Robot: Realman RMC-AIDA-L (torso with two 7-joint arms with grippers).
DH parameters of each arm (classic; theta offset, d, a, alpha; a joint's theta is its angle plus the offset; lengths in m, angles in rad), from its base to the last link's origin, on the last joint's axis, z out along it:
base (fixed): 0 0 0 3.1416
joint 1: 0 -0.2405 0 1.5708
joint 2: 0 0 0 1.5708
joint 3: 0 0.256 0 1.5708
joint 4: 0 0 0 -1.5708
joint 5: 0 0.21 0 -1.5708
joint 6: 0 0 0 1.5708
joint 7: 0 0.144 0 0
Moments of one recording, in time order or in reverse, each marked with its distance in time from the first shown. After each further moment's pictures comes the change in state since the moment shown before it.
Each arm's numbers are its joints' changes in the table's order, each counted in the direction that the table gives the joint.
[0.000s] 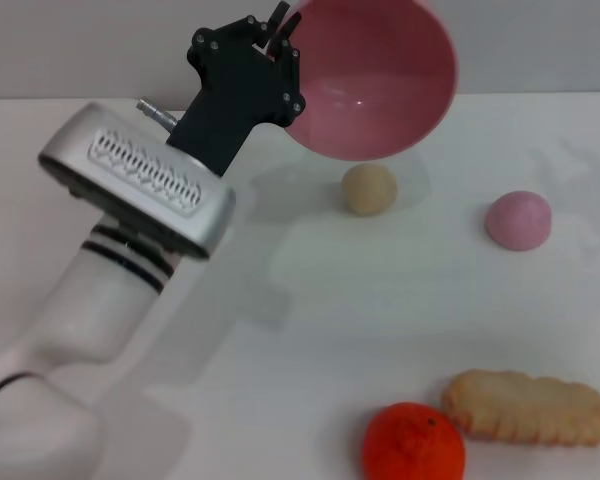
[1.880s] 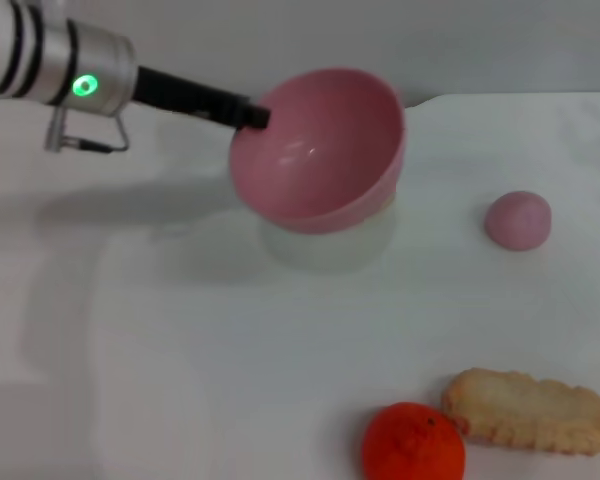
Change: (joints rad) left arm 0.347 0.093 -1.338 -0.067 -0.181 2.216 0.199; right arm -0.203 -0.043 0.165 -0.202 -0.158 0.280 0.229
